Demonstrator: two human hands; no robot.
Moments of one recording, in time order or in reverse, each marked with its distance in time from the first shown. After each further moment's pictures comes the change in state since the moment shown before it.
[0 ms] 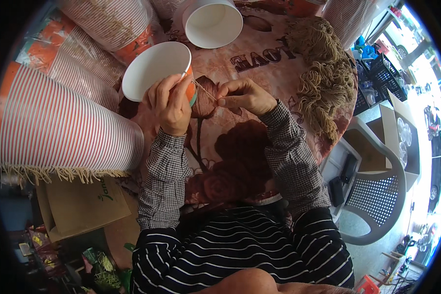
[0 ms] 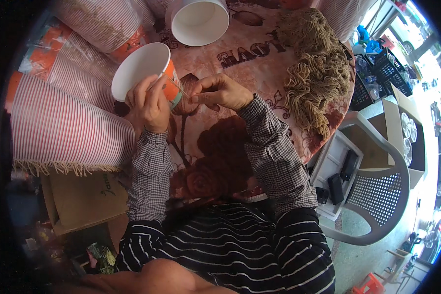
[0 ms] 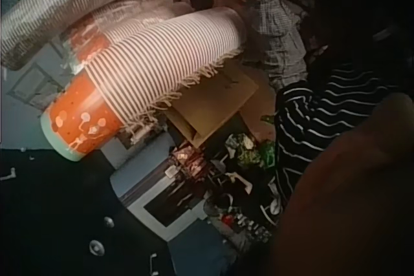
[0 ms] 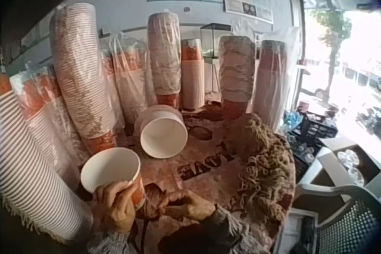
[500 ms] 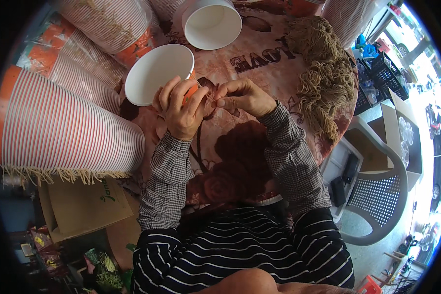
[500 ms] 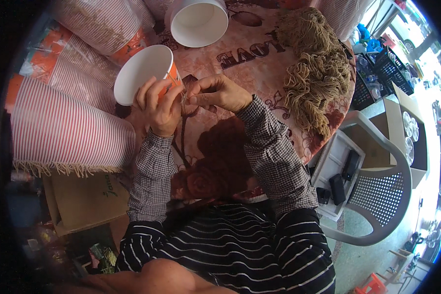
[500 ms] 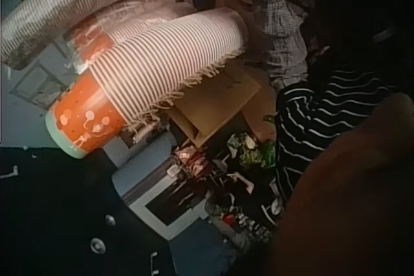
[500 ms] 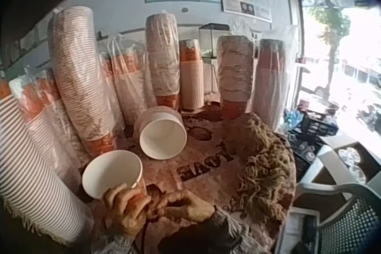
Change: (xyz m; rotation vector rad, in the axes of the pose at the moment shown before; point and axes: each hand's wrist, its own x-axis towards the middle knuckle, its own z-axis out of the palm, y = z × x) left_hand -0.007 0.016 0.003 -0.081 -0.070 0.036; right_hand -0.002 -0.008 0.007 0.042 0.001 -0.051
